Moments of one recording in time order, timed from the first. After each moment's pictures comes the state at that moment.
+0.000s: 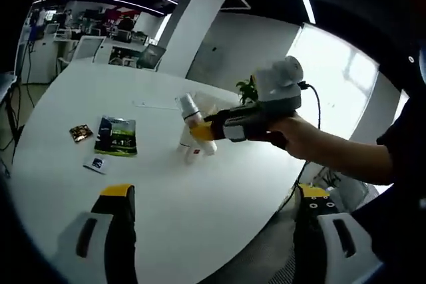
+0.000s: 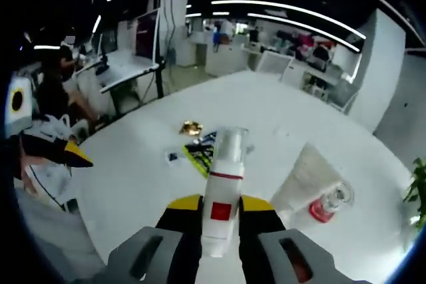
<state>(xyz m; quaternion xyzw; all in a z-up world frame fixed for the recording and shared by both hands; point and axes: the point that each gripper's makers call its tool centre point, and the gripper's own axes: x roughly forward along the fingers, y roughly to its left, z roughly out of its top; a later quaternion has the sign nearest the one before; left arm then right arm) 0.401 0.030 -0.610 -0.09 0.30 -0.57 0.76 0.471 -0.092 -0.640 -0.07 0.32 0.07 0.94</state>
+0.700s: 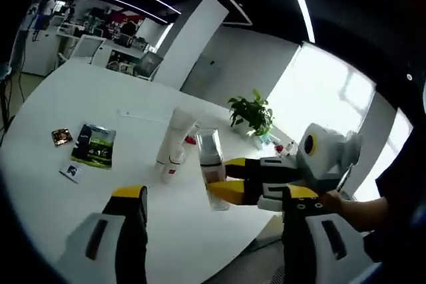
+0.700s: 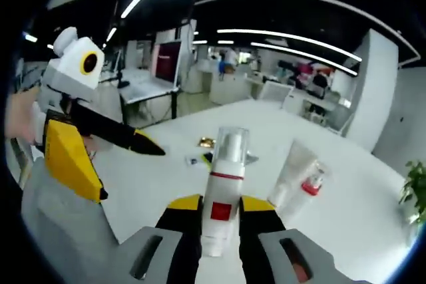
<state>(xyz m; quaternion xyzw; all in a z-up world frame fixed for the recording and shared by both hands) 0.384 -0.026 -0.579 -0.13 0.29 -0.58 0.75 0.390 -0.070 -0.612 -0.09 0.24 0.08 0.96</state>
